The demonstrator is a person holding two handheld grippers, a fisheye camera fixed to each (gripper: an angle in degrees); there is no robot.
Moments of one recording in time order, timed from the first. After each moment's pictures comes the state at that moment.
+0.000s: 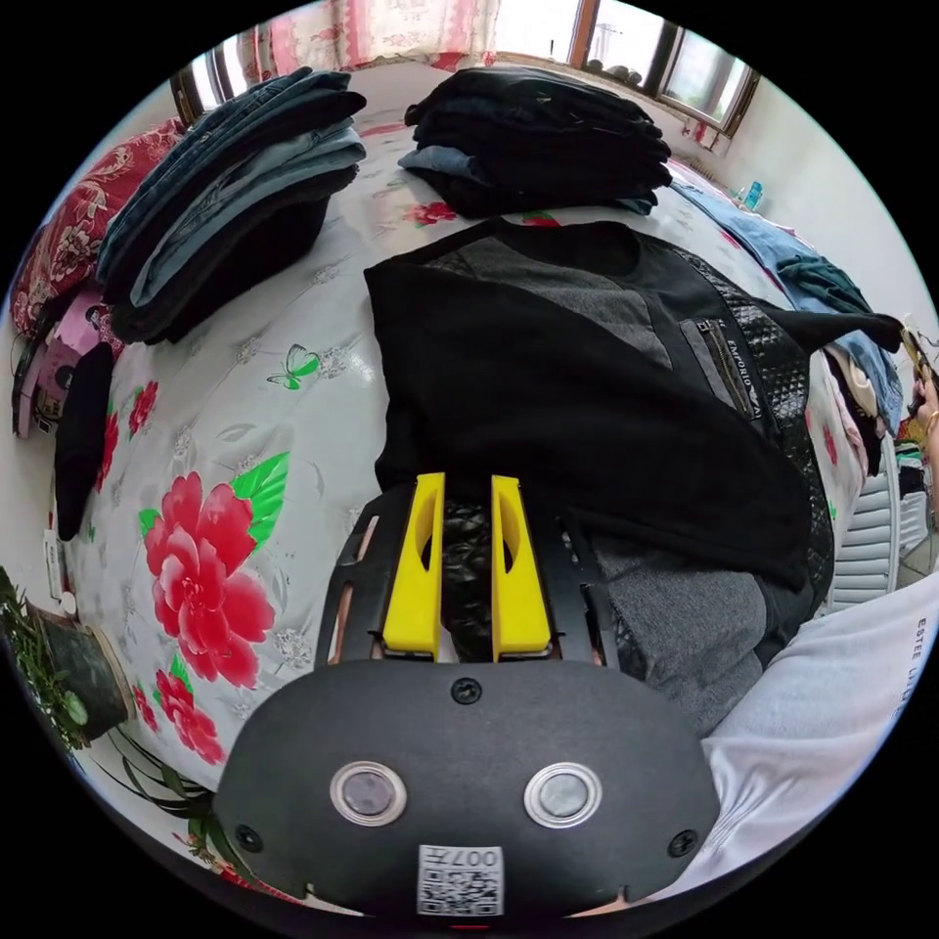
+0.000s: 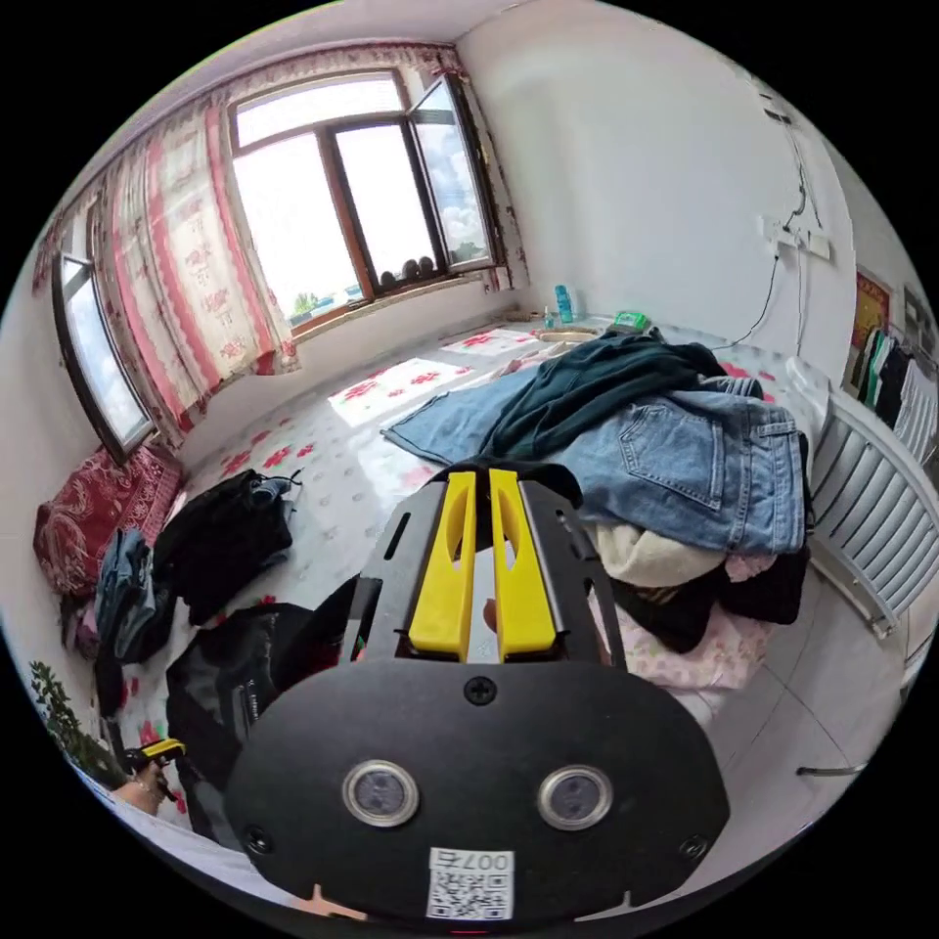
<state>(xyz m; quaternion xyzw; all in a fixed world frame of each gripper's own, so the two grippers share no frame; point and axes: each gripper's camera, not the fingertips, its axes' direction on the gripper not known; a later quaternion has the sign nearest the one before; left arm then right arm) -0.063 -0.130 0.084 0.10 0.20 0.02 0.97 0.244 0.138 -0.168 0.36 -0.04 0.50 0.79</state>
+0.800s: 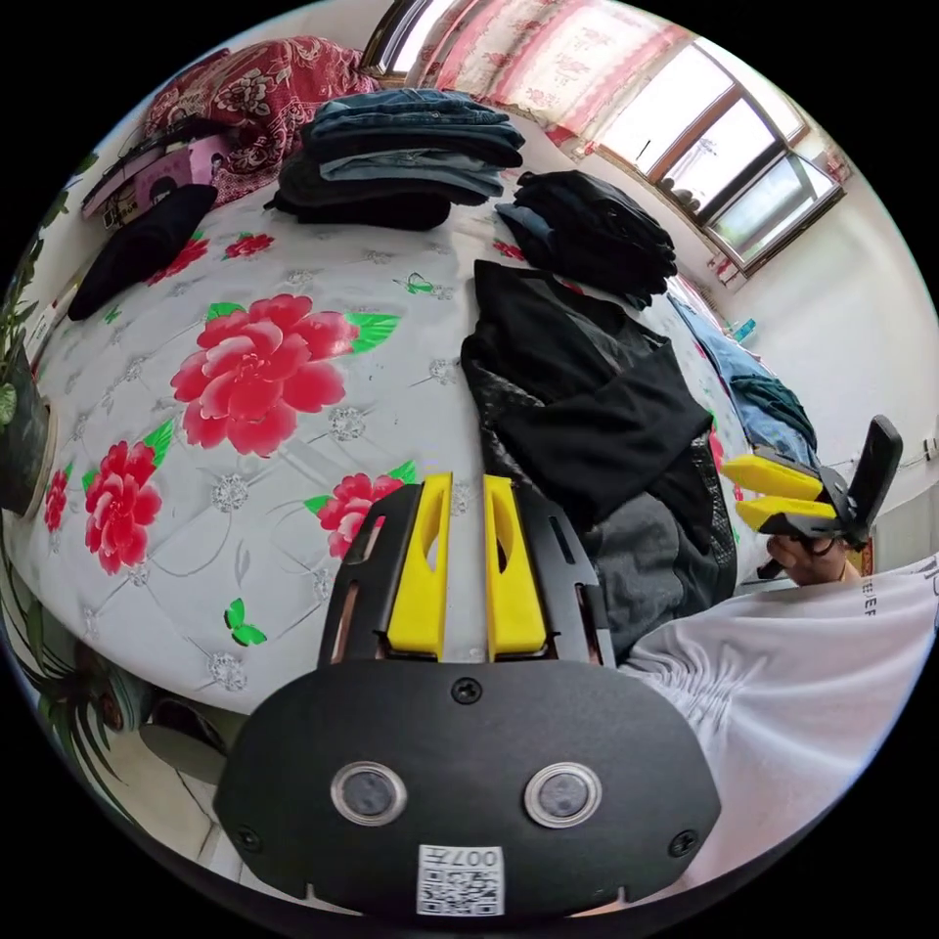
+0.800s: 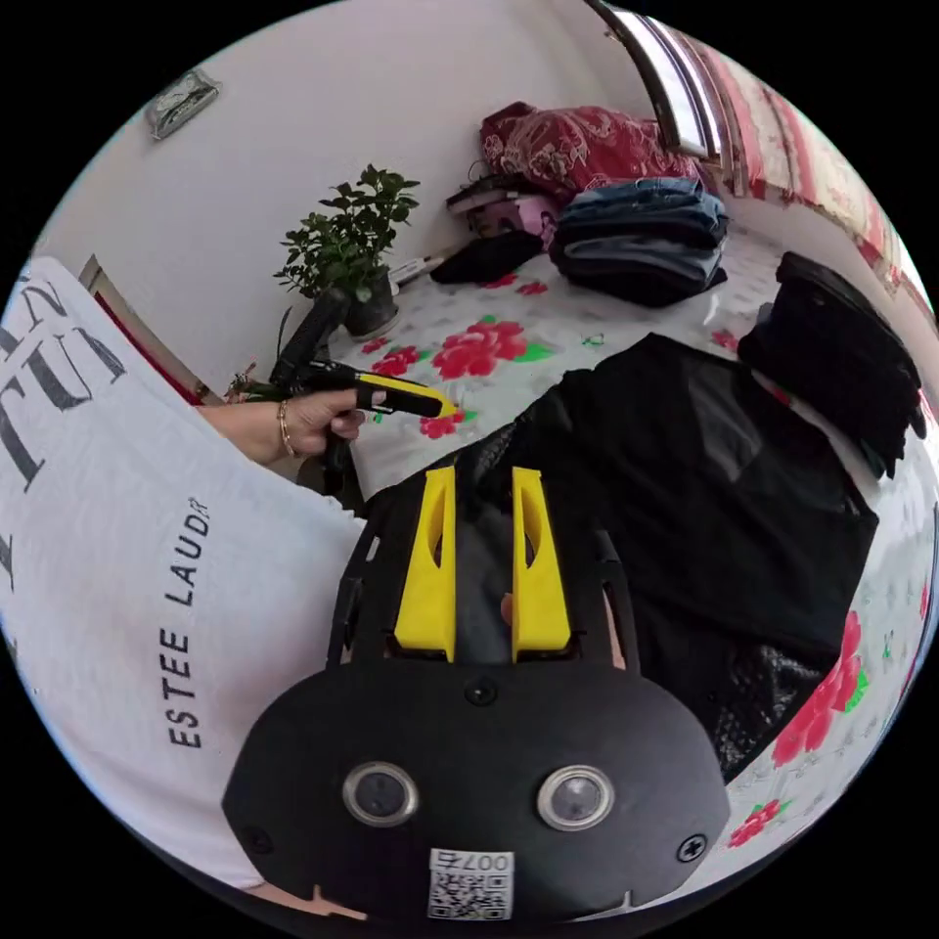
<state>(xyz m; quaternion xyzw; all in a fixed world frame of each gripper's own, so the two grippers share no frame) -0.221 0.071 0.087 0.14 0.33 -0.14 0.92 -0.433 -0.069 -0.194 0.24 -0.35 -0.21 0.88</state>
